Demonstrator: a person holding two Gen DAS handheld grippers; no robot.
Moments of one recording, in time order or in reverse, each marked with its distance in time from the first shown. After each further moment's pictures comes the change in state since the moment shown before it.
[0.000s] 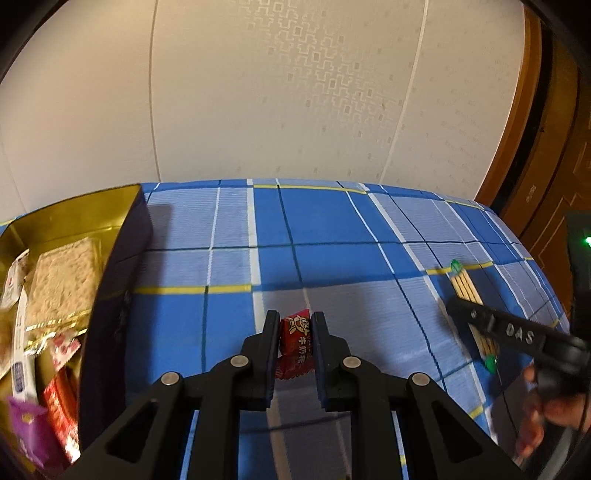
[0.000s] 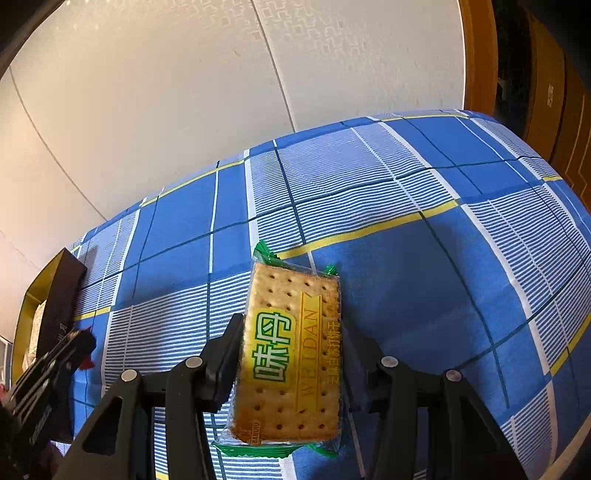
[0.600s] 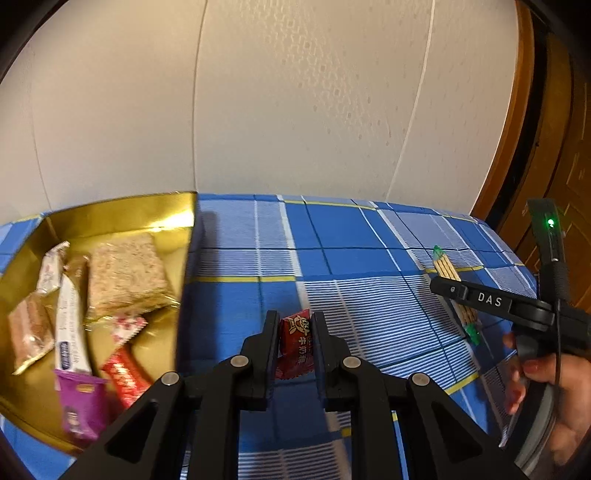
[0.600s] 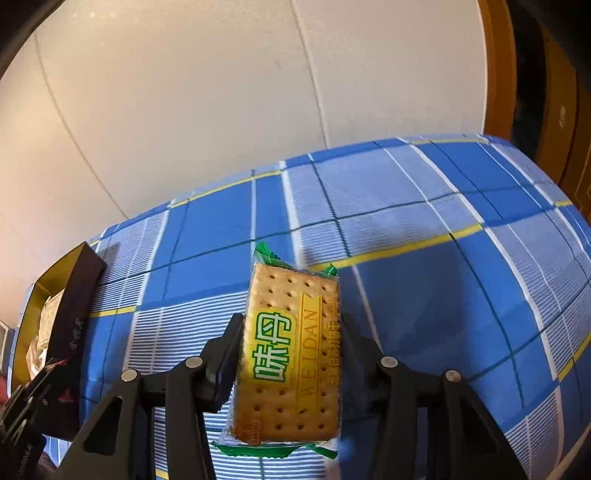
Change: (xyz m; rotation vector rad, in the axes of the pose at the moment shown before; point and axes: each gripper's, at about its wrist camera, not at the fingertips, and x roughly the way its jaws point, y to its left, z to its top) left arm -0.057 0.036 -0.020 -0.006 -0.087 0.012; right arm -0.011 0.033 -0.005 -0.069 -0.058 0.035
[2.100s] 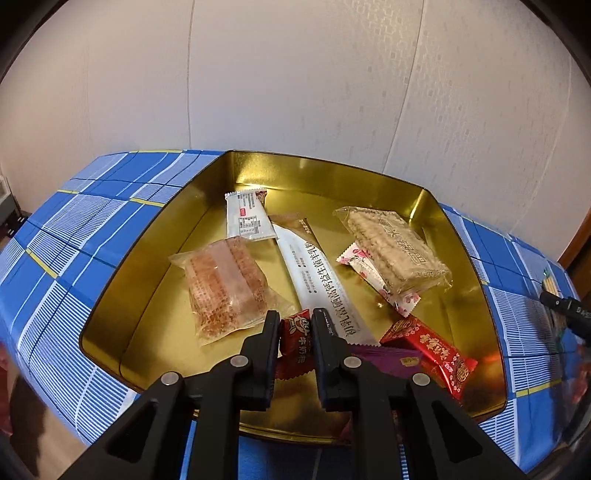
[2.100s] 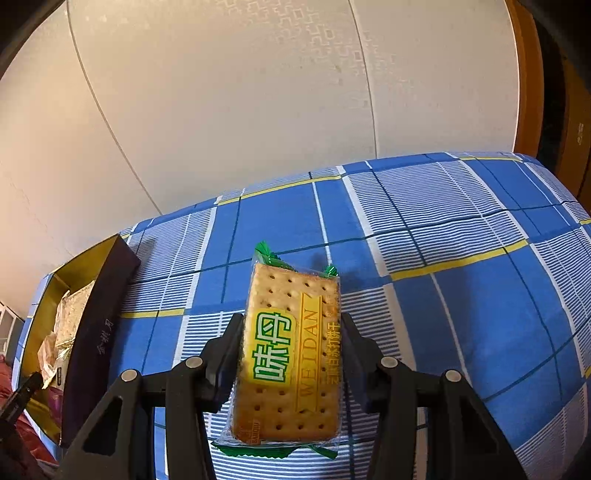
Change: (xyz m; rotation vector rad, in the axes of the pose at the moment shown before) left arm -0.048 0.193 -0.036 -0.249 0.049 0.278; right arm 0.009 0.048 -0.001 -0.049 -0.023 0.065
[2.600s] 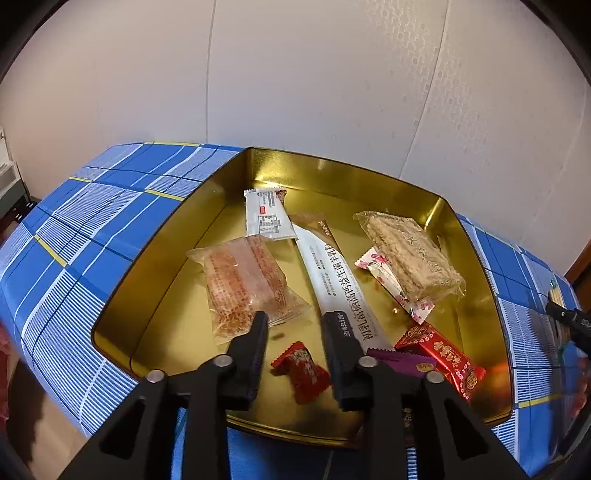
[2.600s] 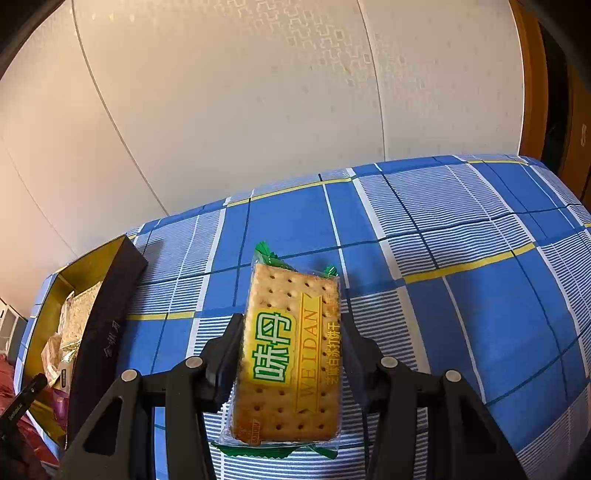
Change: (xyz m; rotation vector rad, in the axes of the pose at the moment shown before) left arm -0.001 0.012 0.001 -0.054 -0.003 0.034; right arm 0.000 0.008 0.003 -0.001 -0.006 0.018
